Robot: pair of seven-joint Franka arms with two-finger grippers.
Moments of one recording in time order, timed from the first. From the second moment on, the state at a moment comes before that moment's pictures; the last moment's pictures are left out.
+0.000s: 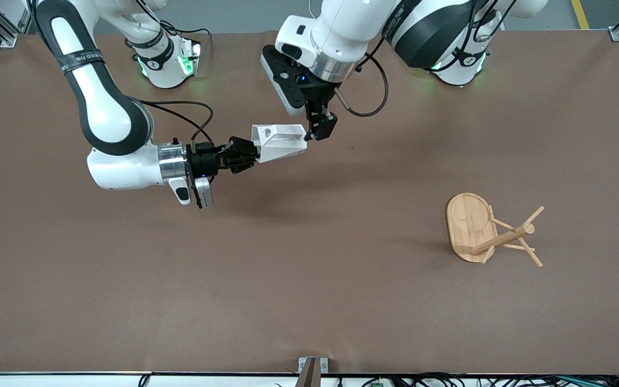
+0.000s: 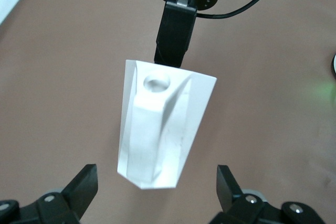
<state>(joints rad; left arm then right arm) -0.55 0.32 -0.31 -1.39 -0.12 1.97 0.31 0.01 0.29 0.37 -1.95 1.39 1.86 -0.60</state>
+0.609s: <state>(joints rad) -0.54 0.39 -0.33 -1.39 -0.15 1.99 0.43 0.01 0.29 0.37 -1.95 1.42 1.85 -0.60</state>
